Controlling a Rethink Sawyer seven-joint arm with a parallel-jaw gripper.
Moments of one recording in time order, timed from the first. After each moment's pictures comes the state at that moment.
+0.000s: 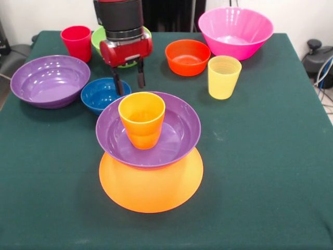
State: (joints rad) arm -0.79 -0.54 0.44 1.82 -0.68 0.22 1.21
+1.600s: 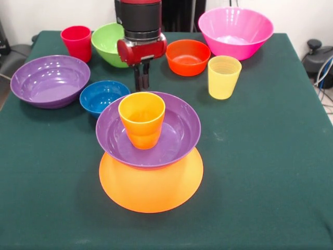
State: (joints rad) arm -0.59 -0.55 0.24 1.82 -0.68 0.12 1.33
